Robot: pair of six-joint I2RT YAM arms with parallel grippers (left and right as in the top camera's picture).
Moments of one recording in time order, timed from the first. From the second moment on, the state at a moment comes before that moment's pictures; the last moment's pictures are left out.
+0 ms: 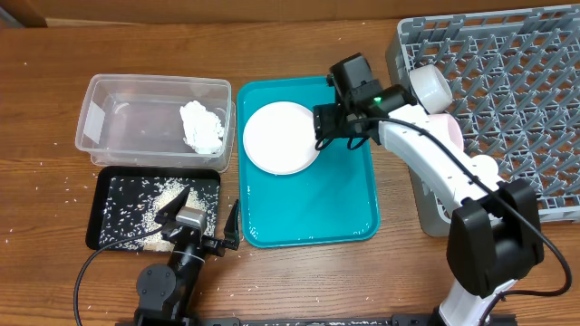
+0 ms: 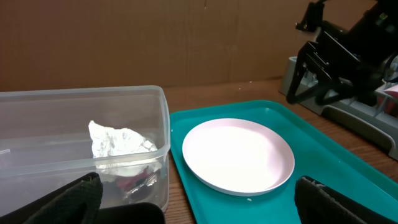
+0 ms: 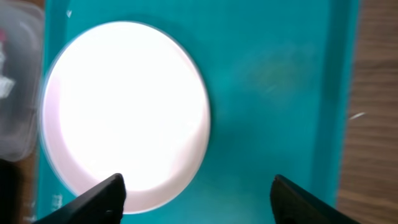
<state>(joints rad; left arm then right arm) -0.14 0.02 0.01 -0.06 0.14 -0.04 0.44 1.89 1.50 -0.73 -0.10 0.35</state>
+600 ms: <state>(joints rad) -0.14 0.02 0.01 -0.06 0.14 -0.04 0.44 2.10 1.48 -0.77 -0.24 0.54</state>
